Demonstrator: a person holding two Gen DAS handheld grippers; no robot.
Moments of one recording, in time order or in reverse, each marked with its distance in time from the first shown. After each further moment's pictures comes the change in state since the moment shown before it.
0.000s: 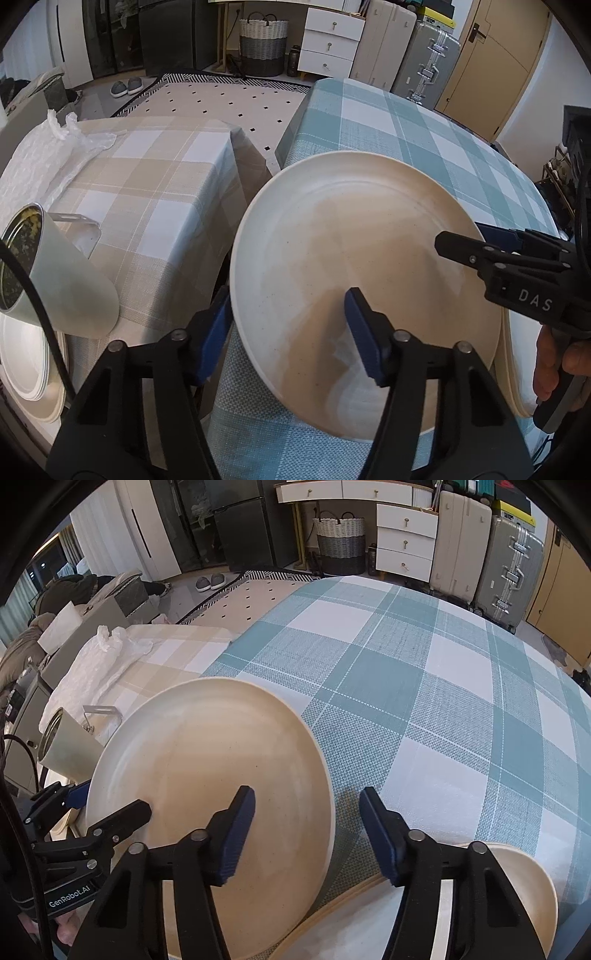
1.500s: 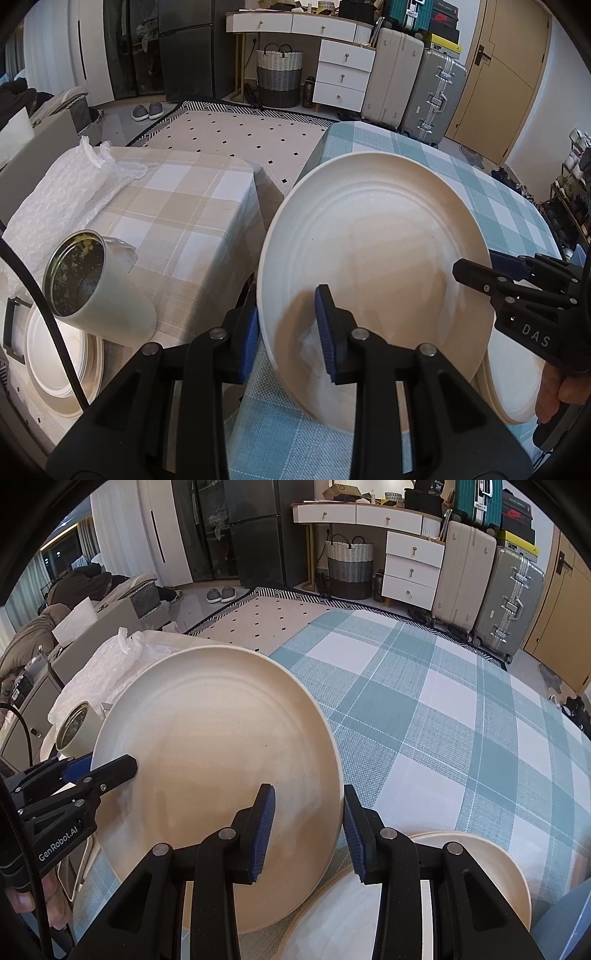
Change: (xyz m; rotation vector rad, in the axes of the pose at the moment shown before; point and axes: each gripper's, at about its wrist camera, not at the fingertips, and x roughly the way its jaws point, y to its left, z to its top) left arm -0.062 0.002 0.004 -0.024 -0.128 0.060; right arm -0.051 0.023 -0.010 -0.062 -0.087 -0.025
